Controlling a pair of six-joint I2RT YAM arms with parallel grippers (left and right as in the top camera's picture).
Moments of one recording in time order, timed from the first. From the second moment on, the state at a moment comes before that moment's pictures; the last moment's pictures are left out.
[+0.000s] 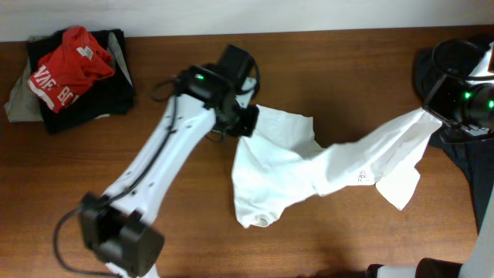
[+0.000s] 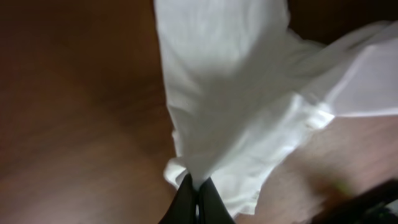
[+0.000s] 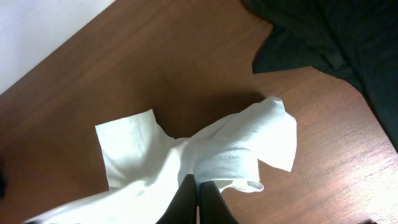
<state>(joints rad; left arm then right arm) -0.51 1.88 1.85 -1.27 0.15 -0.20 -0.20 1.54 2.15 -1.63 -0.03 0.42</state>
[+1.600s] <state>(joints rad) -0.02 1.72 2.33 -1.54 0.03 -0.22 -0.20 1.54 2.18 -1.49 -0.07 0.38</state>
